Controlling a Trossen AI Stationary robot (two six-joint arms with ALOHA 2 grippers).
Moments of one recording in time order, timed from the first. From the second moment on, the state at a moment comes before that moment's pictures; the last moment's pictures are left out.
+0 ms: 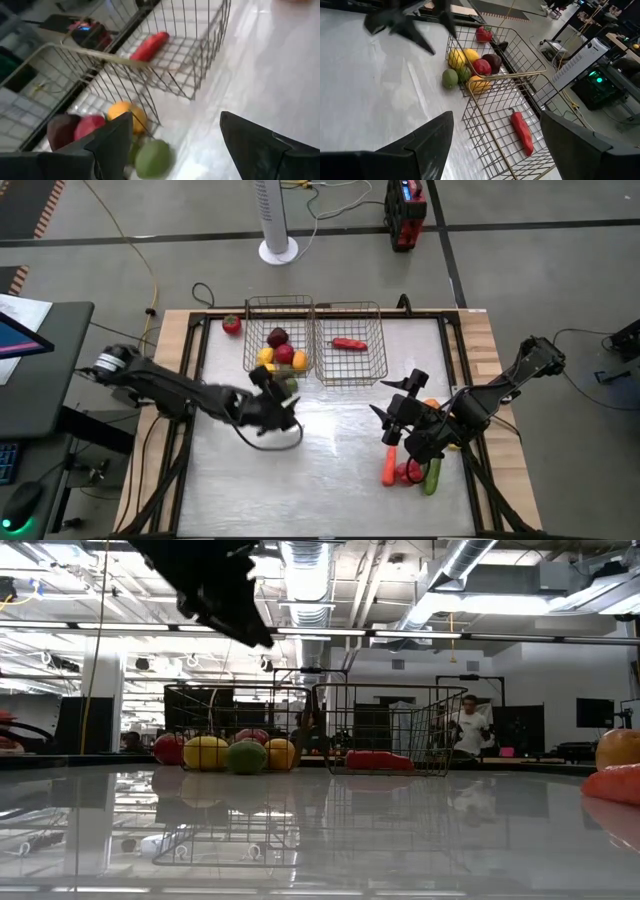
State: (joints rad) left arm -0.27 1.43 0.95 -0.39 -0.80 -0.39; right arm 0.59 1.35 1.28 -0.91 1.05 0.47
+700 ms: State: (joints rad) left arm -0.42 1.78 0.86 -0.26 -1.13 -0.75; right arm 0.61 1.35 1.28 -0.95 1.05 0.50
